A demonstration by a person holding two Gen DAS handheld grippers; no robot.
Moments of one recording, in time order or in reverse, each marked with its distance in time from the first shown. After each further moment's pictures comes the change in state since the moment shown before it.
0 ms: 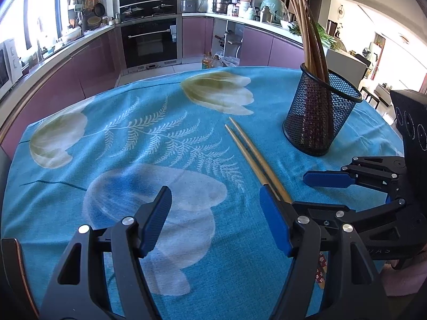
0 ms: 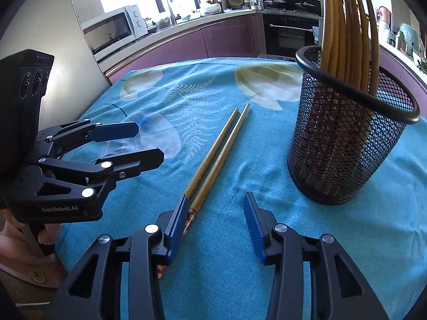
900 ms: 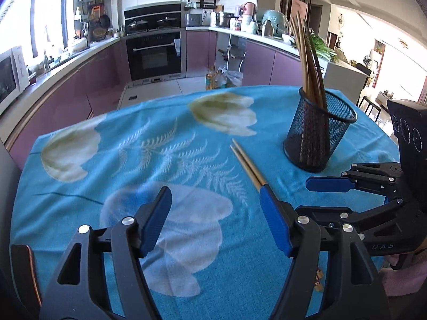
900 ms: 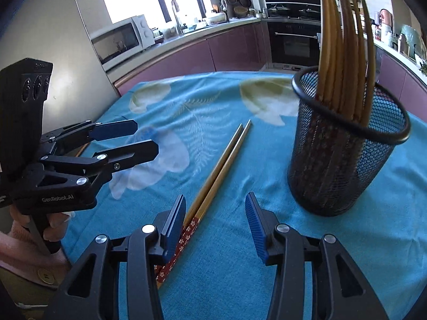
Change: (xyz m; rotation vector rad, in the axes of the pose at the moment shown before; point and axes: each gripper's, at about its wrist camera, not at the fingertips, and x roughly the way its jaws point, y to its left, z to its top) left arm -0.024 0.009 0.003 -0.002 -0.074 0.021; right arm -0.014 -0.003 0.010 -0.008 -0.045 0.040
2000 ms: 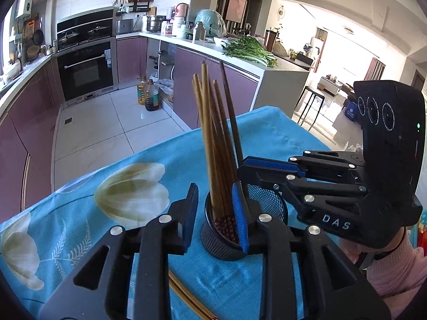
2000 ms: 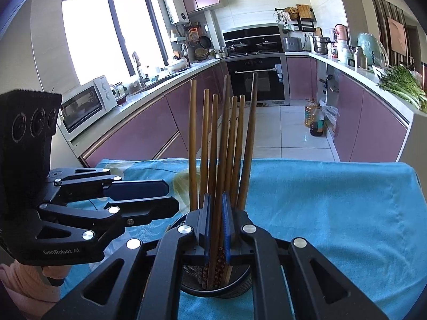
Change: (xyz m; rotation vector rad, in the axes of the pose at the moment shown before) left arm 0.035 -0.088 0.148 0.158 0.007 -0.336; right arm -0.068 -0.085 0.076 0.137 -0.241 -0.127
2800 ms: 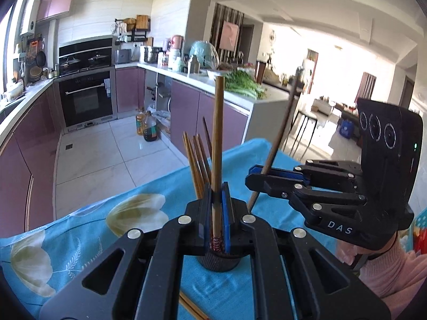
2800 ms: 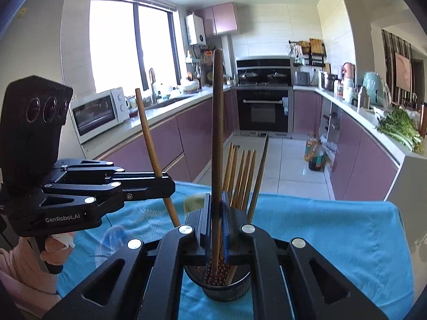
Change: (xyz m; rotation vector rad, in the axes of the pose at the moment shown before) left arm -0.063 -0.025 0.014 0.042 -0.153 -0.003; right arm -0.052 0.028 0.010 -0.128 -0.124 -0.008
